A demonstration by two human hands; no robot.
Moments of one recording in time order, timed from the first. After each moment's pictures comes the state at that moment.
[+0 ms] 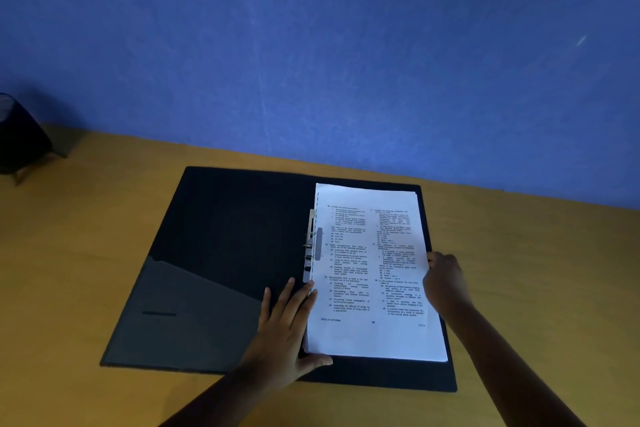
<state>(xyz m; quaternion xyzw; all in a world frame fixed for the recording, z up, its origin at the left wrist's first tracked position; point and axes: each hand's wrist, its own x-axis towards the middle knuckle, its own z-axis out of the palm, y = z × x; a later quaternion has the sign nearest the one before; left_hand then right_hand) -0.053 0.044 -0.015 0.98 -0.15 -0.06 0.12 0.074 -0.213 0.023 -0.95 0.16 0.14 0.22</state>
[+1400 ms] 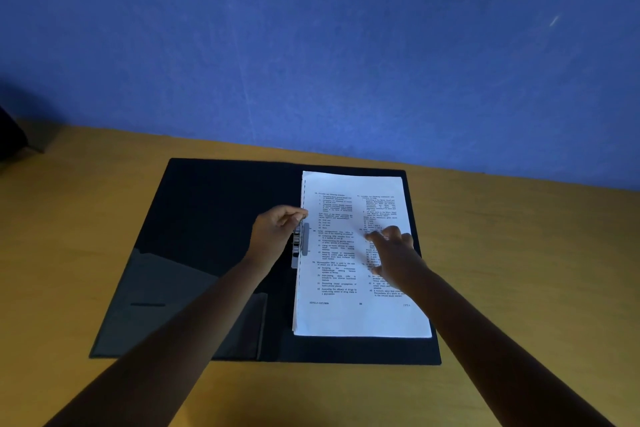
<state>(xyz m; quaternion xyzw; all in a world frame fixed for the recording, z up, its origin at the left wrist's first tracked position) 0.065 0.044 0.021 0.77 0.11 0.02 0.62 0.069 -0.181 0.028 -0.97 -0.10 0.20 0.06</state>
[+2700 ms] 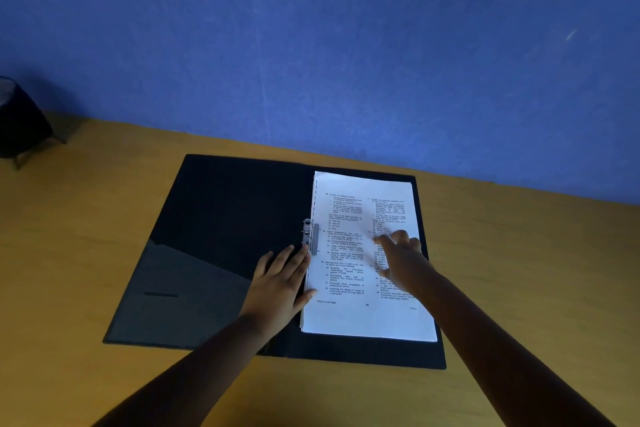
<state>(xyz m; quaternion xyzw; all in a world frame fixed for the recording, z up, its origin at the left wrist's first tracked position) -0.019 0.051 -0.011 0.99 -0.13 0.04 0.05 0.070 -0.182 0.022 -0.97 -0.11 0.20 0.04</state>
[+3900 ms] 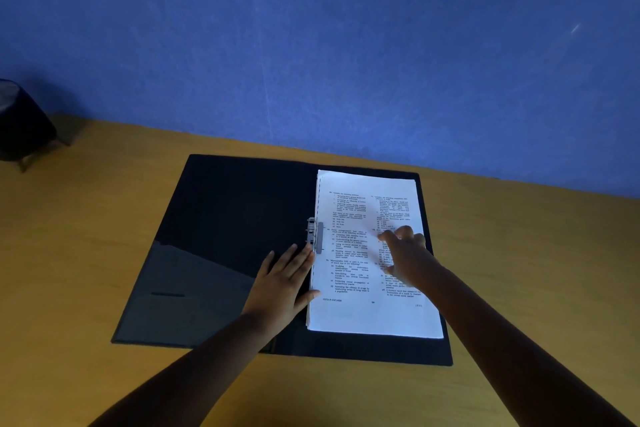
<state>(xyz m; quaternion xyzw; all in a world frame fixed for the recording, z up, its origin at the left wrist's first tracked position) -0.020 0.057 -0.010 0.99 -0.13 -0.01 0.06 0.074 -0.181 0.021 -0.97 -0.11 0.20 0.03</state>
